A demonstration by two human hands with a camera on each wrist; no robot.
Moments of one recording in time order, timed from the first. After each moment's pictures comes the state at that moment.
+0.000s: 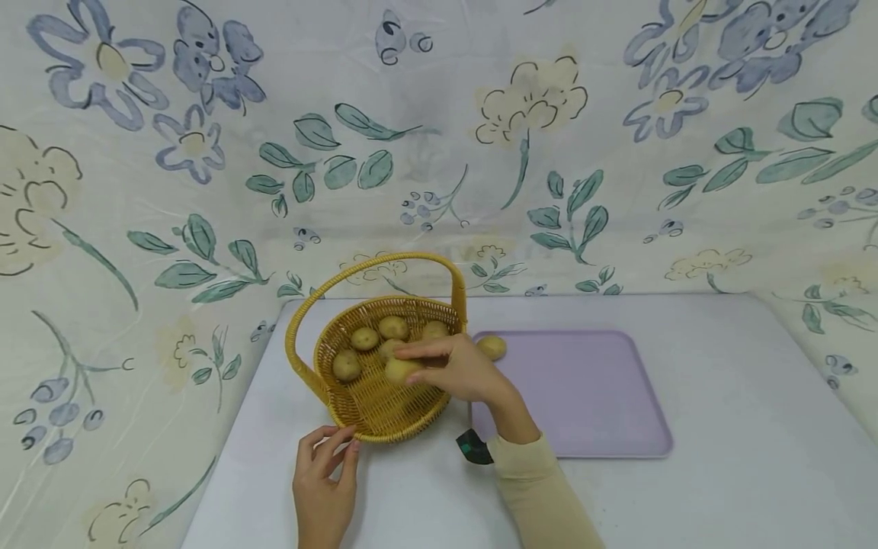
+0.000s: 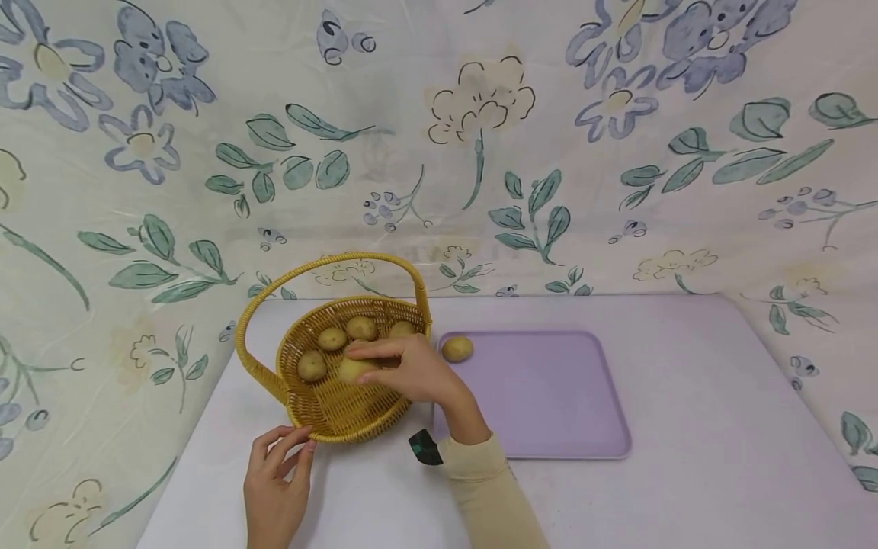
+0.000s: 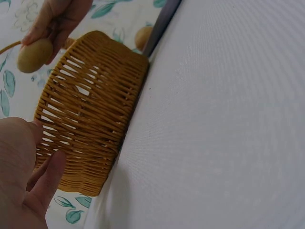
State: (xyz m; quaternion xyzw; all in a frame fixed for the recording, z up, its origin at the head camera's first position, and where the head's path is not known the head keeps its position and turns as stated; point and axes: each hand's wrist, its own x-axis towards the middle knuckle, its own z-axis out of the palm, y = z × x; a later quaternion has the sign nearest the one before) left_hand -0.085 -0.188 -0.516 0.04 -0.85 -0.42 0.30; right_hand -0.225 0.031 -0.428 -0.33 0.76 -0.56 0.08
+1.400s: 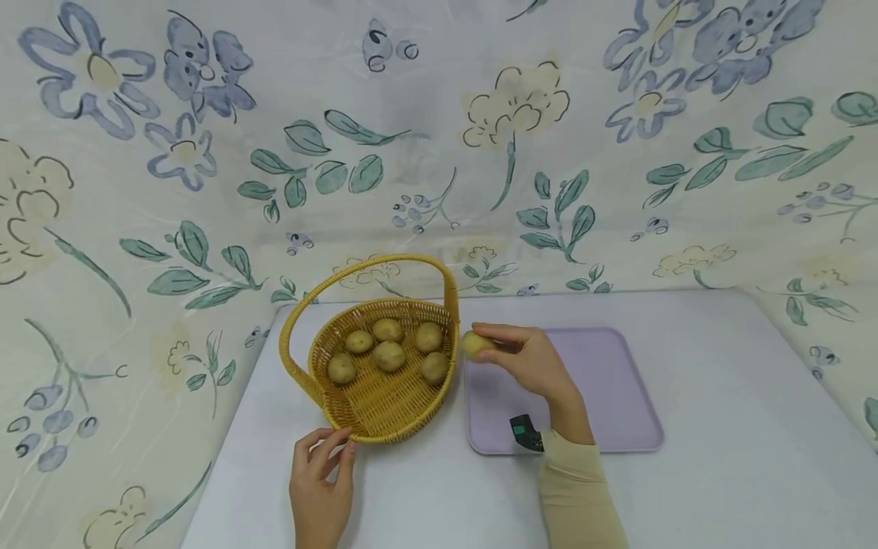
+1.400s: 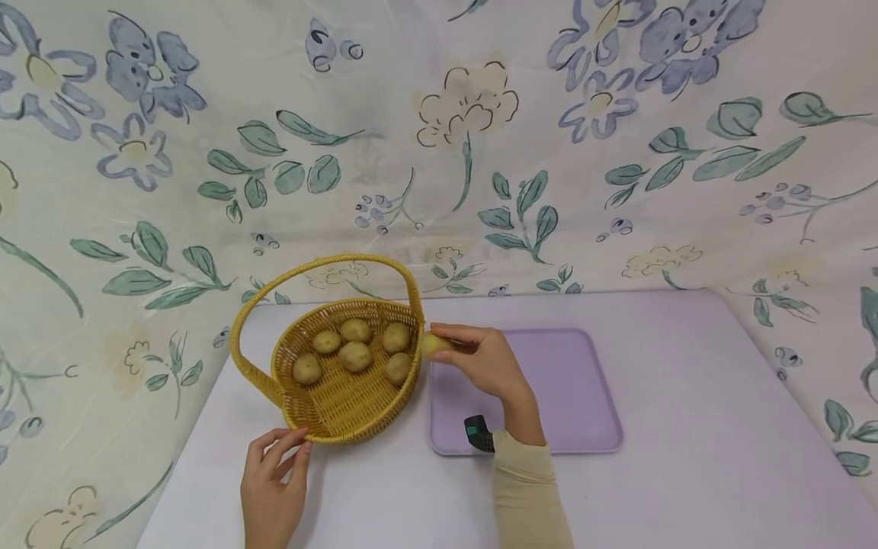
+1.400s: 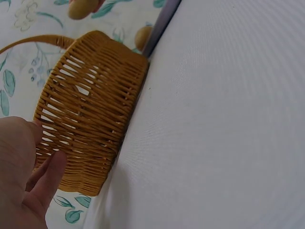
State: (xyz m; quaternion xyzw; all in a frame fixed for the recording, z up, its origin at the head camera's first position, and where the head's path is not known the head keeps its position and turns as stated) left_hand -0.084 -0.186 -0.515 0.06 -0.86 -0.42 0.29; right_hand -0.222 0.127 -0.446 -0.16 0.78 -0.61 0.01
